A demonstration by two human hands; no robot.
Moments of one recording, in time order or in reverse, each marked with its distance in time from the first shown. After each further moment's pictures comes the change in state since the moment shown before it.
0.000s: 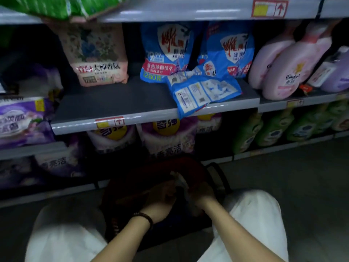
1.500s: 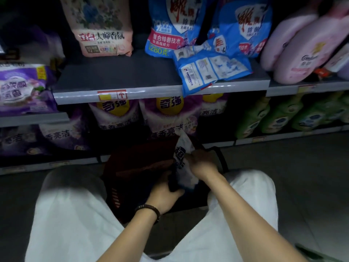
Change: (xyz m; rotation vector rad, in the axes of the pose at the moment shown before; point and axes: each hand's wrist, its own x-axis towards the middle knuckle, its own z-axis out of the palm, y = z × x) left_hand -0.041 0.016 0.041 -0.313 0.057 -0.291; right_hand -0.053 -0.053 -0.044 -0.357 0.169 -0.418
